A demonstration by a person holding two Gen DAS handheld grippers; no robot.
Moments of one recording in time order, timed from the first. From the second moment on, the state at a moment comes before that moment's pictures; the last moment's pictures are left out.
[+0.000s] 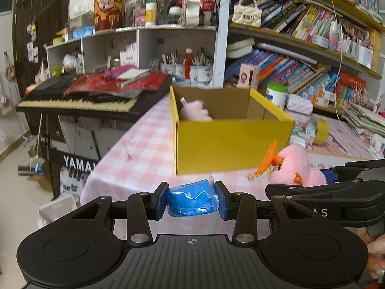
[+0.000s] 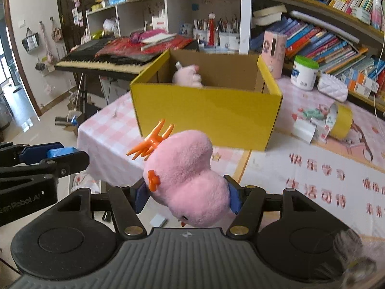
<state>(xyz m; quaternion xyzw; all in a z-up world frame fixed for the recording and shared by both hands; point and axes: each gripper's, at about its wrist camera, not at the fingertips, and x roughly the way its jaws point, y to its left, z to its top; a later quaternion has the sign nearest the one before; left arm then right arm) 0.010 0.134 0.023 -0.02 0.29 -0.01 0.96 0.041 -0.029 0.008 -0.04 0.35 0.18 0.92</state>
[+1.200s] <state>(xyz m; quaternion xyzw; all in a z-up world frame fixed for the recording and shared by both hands) 0.210 0.082 0.001 0.05 0.32 0.03 0.94 0.260 -0.044 0.055 -0.04 0.29 0.22 0.93</state>
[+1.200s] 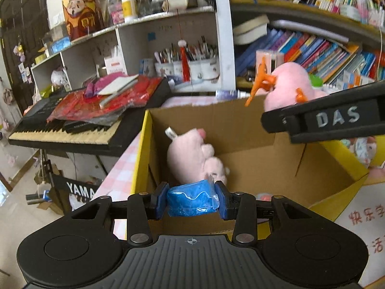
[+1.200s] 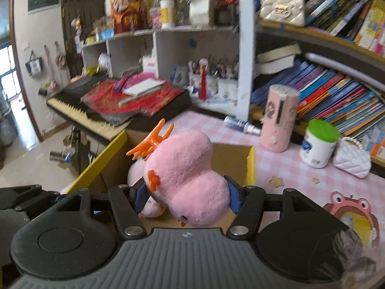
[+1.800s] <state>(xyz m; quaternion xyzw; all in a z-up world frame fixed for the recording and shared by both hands) 0.214 0.089 -0.005 0.02 0.33 0.04 0.94 0.303 -0.005 -0.001 -0.07 0.39 0.26 0.88</state>
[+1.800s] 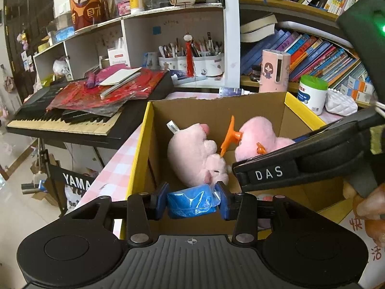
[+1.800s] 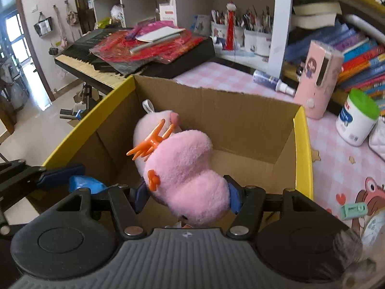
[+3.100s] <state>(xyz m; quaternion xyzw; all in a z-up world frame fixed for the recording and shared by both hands) 0.115 0.103 0.042 -0.02 0.23 0.03 0.97 0.194 -0.046 0.055 -0.02 0.27 0.21 0.94</state>
